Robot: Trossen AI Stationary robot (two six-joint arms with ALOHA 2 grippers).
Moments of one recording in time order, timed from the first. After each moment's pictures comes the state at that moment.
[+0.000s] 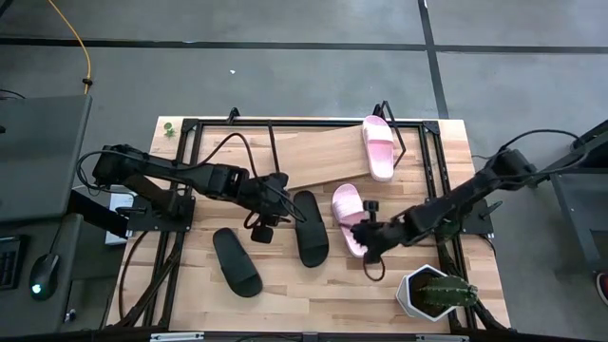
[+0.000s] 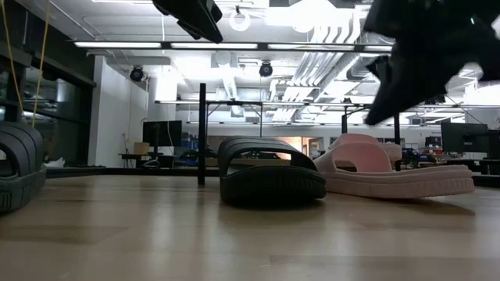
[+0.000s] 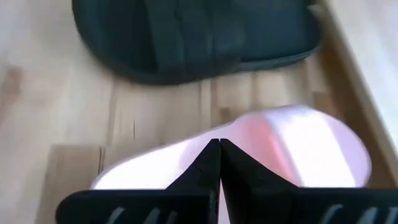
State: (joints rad) left arm -0.03 1.46 1.23 -0.63 -0.01 0.12; right arm 0.46 1.42 0.75 -0.34 0.47 0.22
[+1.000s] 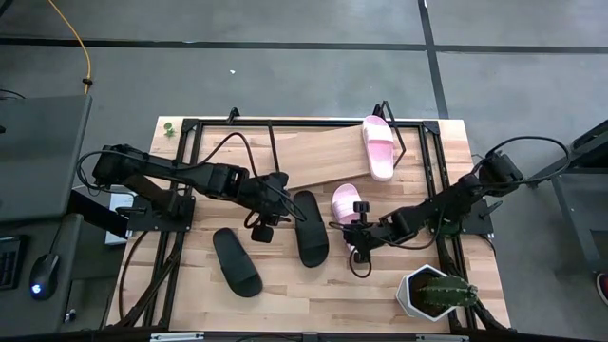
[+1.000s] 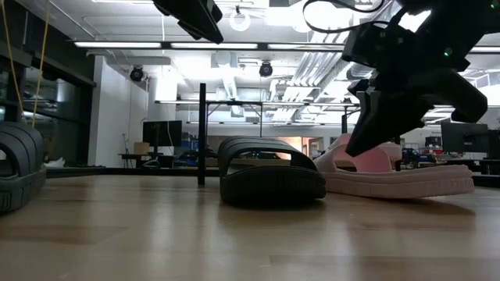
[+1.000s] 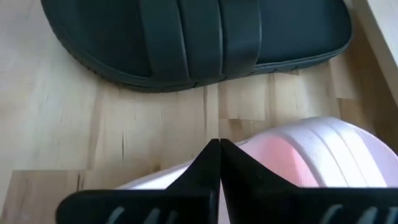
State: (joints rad) left arm -0.03 1.46 1.23 -0.63 -0.01 0.13; right arm 0.40 1.55 0.75 -0.20 0.42 0.17
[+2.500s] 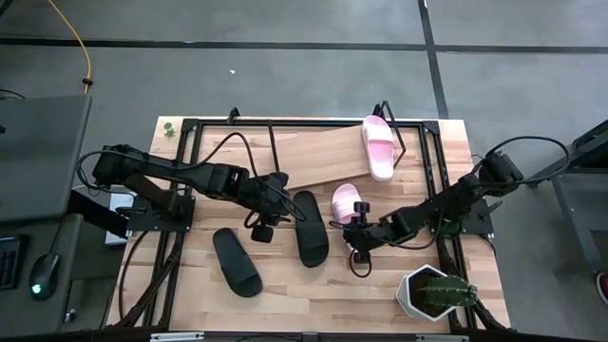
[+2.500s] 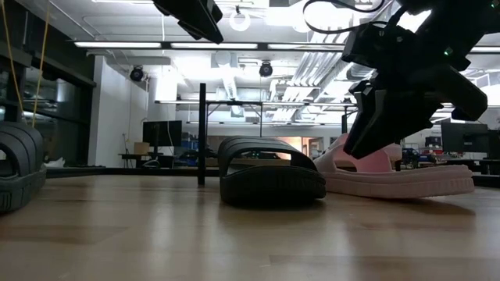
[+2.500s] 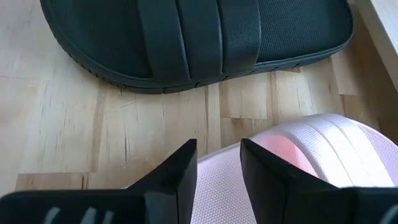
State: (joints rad) left arm -0.03 1.46 1.23 -0.63 -0.01 0.13; right arm 0.40 1.55 0.75 -0.20 0.42 0.20
